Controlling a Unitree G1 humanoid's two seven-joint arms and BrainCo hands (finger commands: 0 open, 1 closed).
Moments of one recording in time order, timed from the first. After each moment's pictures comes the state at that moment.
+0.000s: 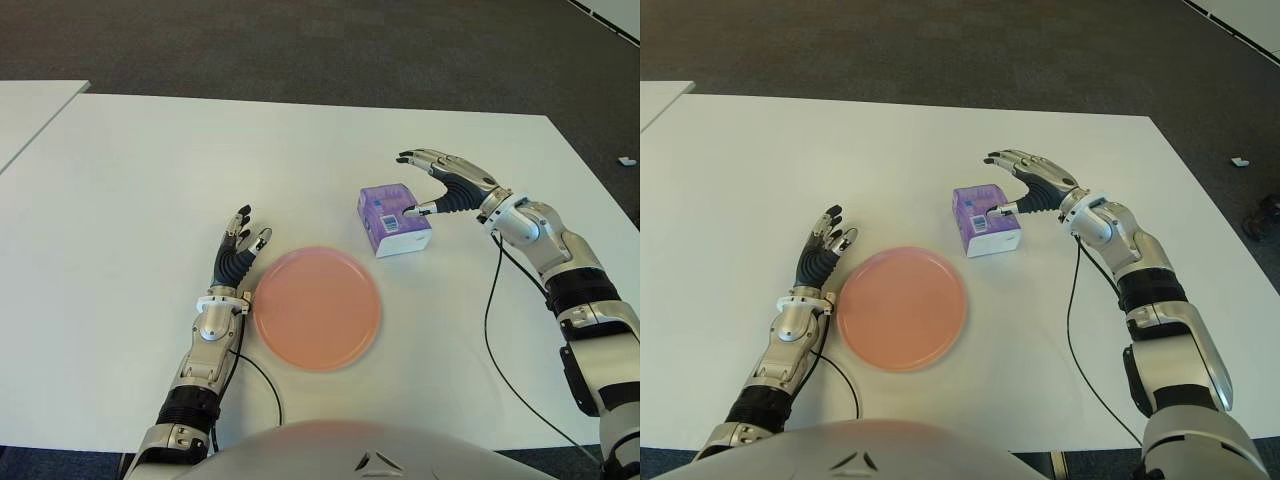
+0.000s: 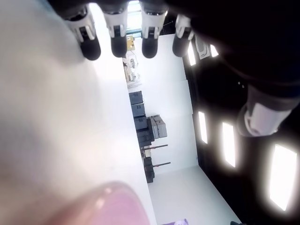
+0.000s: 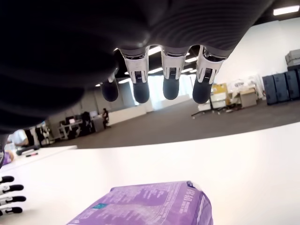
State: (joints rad) left arm 0.03 0.07 -0.01 0.37 0.12 -0.40 0.12; right arm -0.61 -0.73 0.27 0.62 -0.54 -0.67 0.12
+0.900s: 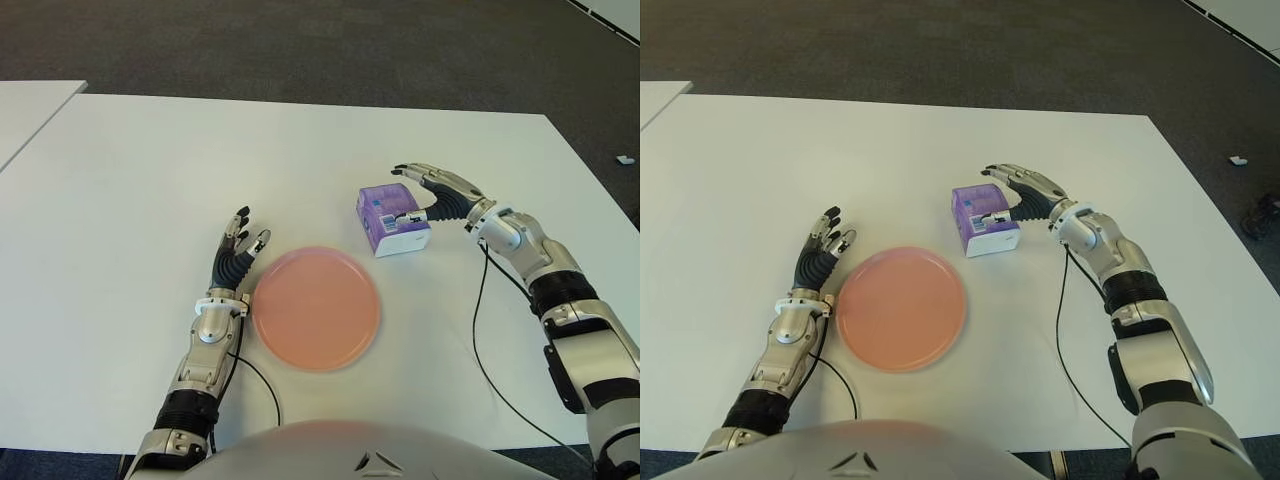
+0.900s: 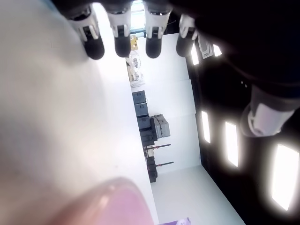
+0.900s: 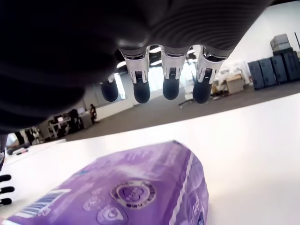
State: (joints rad) left arm 0.05 0.07 -0.01 0.34 0.12 -0.37 0.12; right arm -0.63 -0.66 0.31 0.77 -0.59 -0.66 0.08
